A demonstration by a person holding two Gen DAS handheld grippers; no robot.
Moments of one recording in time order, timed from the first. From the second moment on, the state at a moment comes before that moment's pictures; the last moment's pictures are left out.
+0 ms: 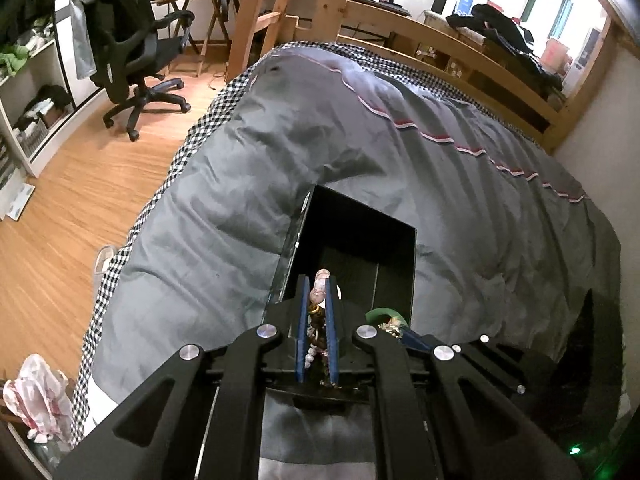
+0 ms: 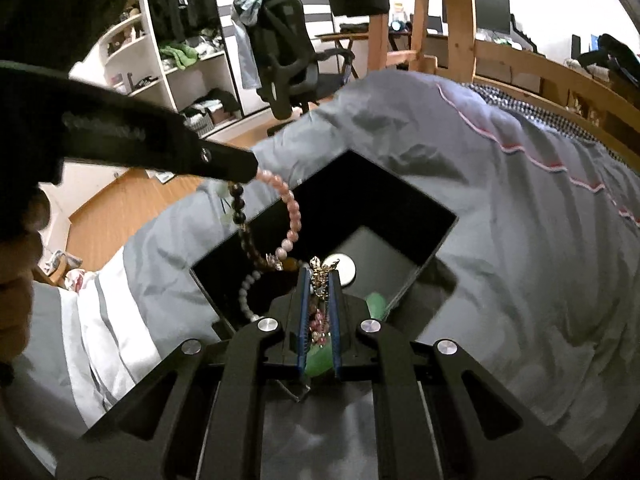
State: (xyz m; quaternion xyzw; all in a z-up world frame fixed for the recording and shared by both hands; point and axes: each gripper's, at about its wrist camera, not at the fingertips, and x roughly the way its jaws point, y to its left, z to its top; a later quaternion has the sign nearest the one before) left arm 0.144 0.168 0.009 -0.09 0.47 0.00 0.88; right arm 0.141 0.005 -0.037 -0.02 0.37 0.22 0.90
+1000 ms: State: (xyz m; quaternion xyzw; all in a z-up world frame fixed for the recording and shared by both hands) left arm 0.113 0.033 -0.004 0.02 0.40 -0.18 0.90; right arm 0.097 -0.203 0.009 0.02 0.36 0.09 0.93
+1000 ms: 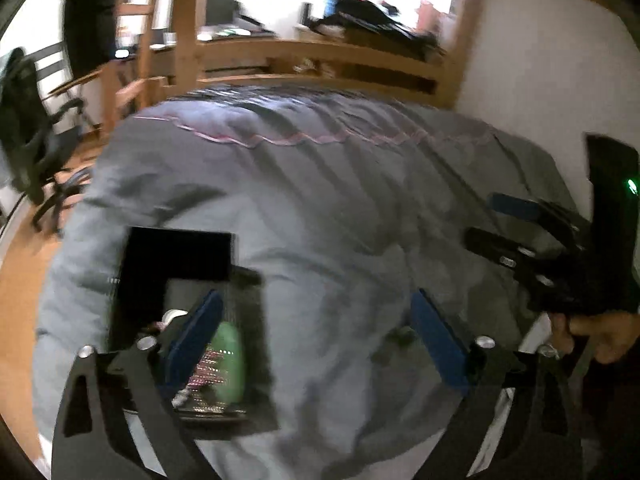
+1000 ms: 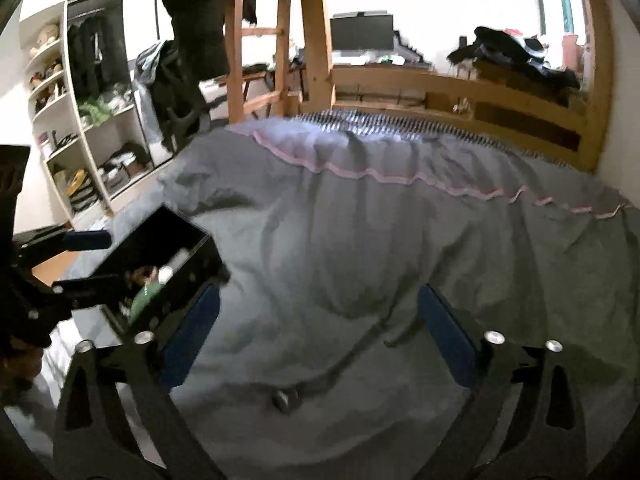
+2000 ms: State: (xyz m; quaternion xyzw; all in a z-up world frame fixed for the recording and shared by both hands) left arm 0.130 -0.057 -0.124 0.06 0.54 -0.28 0.79; right arm 0.132 -0.204 -0.110 0.11 0.52 0.19 0.82
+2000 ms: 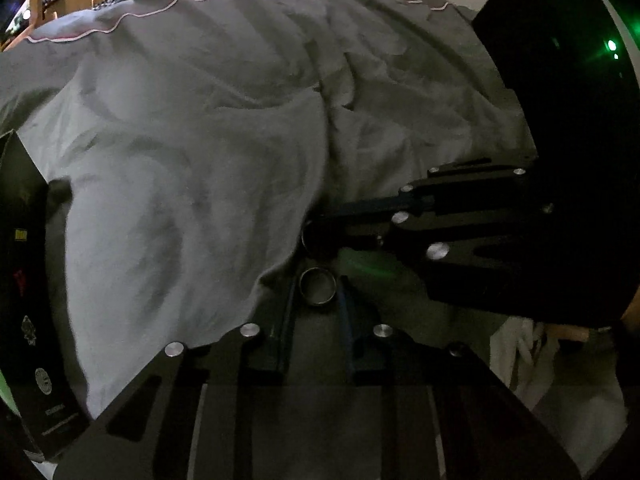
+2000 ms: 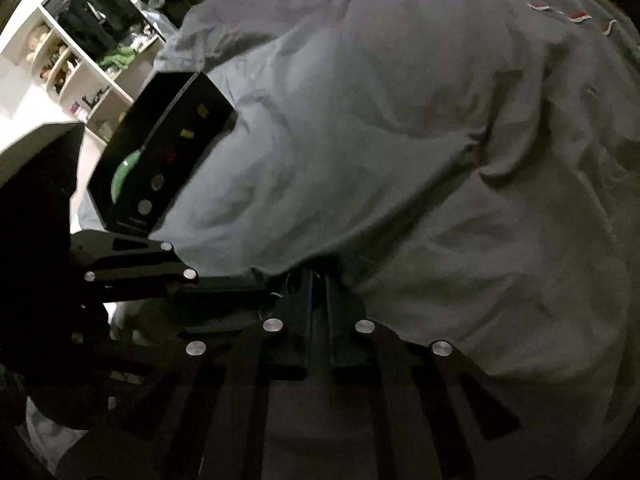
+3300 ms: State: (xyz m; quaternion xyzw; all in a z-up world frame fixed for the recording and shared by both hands) left arm 0.133 -0.001 -0.033 0.07 0.46 -0.19 0.86; right arm 0.123 -0.187 -0.047 0.05 0.45 0.12 0.89
